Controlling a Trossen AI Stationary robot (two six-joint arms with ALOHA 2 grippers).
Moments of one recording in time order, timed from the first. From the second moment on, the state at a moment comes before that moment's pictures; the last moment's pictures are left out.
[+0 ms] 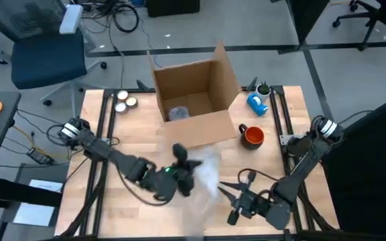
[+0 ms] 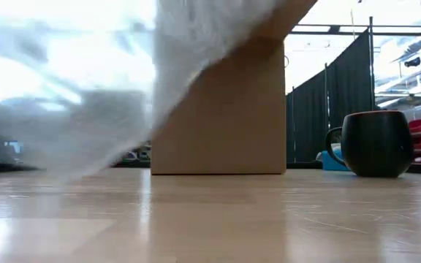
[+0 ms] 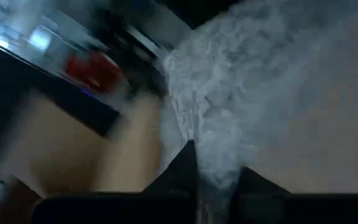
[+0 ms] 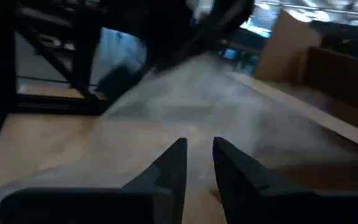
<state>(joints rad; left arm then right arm) -0.50 1.68 1.47 0.04 -0.88 0.69 0.92 1.67 1.10 0.42 1.44 -0.10</state>
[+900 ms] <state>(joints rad) -0.40 1.90 1.30 0.92 -0.46 1.07 1.13 1.62 1.11 0.51 1.48 0.04</state>
